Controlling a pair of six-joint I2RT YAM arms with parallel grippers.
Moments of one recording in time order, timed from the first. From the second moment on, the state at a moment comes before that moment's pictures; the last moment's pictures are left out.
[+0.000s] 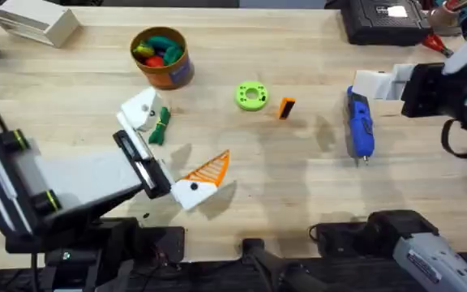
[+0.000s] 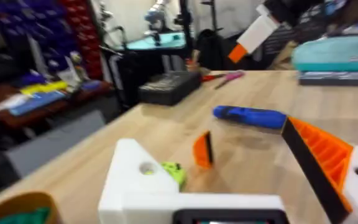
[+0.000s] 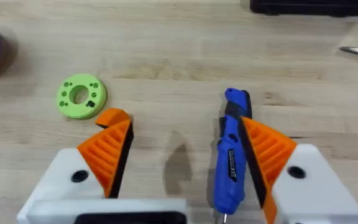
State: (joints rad) left arm 0.00 0.01 0.01 0.27 1.01 -0.07; right arm 0.01 0.78 0.90 -0.83 -0.04 0.00
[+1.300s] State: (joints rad) left arm 0.00 0.01 0.01 -0.16 1.34 0.07; right arm 0.01 0.78 0.90 -0.83 -0.04 0.00
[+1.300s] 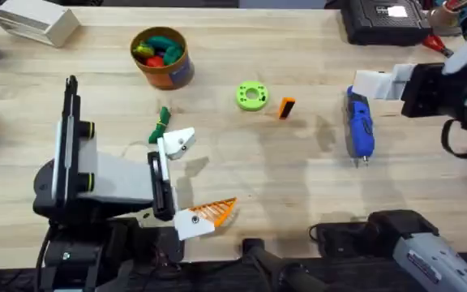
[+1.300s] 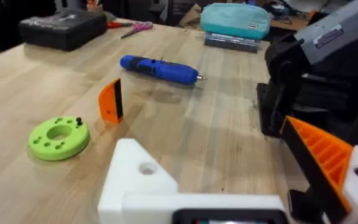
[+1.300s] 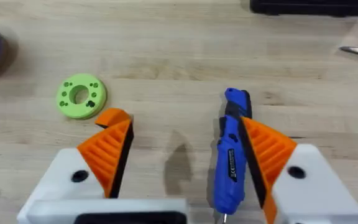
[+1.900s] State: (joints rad) left arm 0.00 0.01 0.01 -0.16 1.37 0.15; right arm 0.01 0.78 0.90 -0.83 -0.04 0.00
